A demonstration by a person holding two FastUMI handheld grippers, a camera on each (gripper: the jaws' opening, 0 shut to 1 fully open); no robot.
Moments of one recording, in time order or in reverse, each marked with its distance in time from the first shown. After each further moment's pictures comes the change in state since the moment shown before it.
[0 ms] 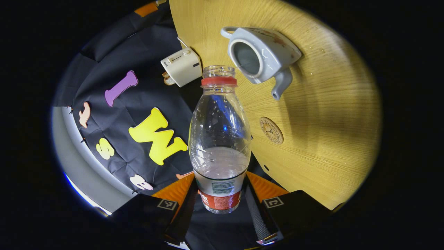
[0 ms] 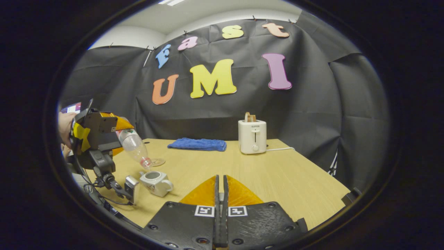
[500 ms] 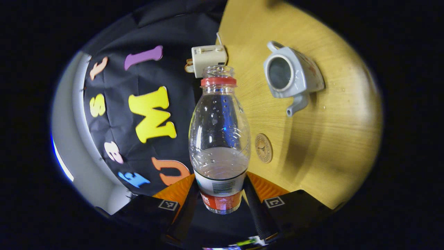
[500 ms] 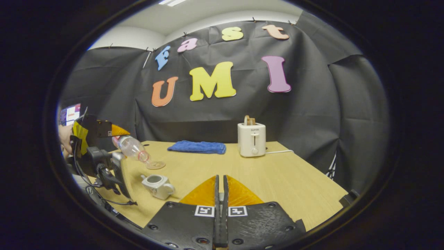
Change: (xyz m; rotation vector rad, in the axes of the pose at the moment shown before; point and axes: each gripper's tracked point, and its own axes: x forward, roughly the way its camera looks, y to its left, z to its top) left arm -0.001 -0.046 -0.004 -0.573 -0.059 -0.146; right arm -0.004 0.007 0.013 0.001 -0.014 -0.003
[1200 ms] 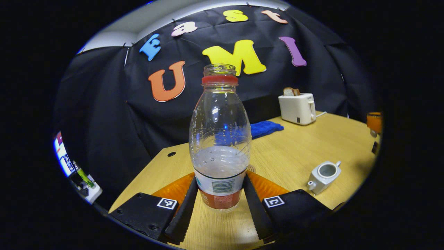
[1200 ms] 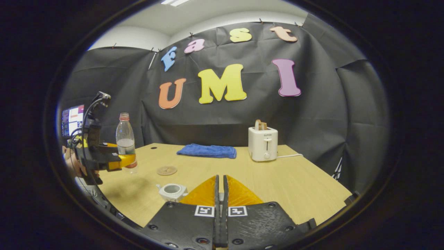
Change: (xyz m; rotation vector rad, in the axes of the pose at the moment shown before) left arm 0.013 0.020 -0.031 -1.331 -0.087 -0.051; right arm 0.005 0.047 0.019 -0.010 0.002 0.041
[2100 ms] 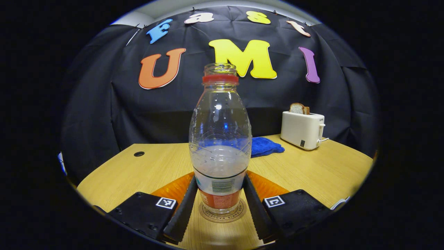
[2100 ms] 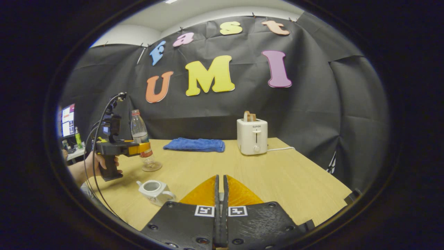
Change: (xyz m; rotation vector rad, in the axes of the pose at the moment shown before) left arm 0.131 -0.036 -0.004 -0.137 -0.012 -0.121; right arm 0.025 -0.038 -0.019 0.023 0.053 -0.093
